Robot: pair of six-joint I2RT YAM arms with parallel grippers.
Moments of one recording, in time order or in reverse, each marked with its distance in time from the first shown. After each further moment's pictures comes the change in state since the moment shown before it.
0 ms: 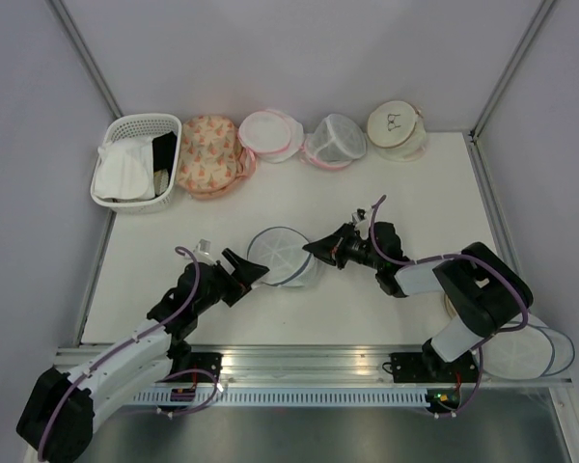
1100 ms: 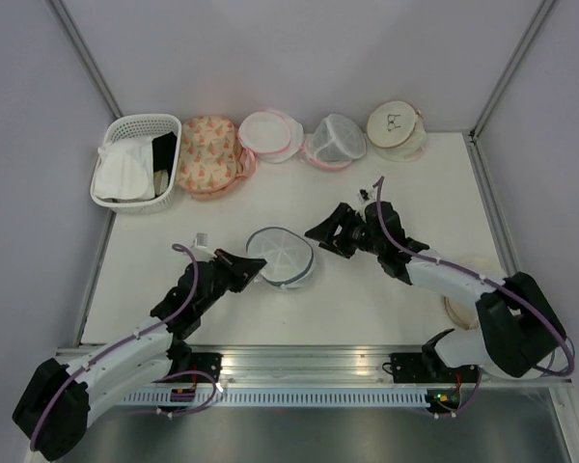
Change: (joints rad) left arm -0.091 0.065 0.007 0.217 -0.138 -0.146; right arm 0.006 -0.202 0.166 -0.557 0.150 -0.351
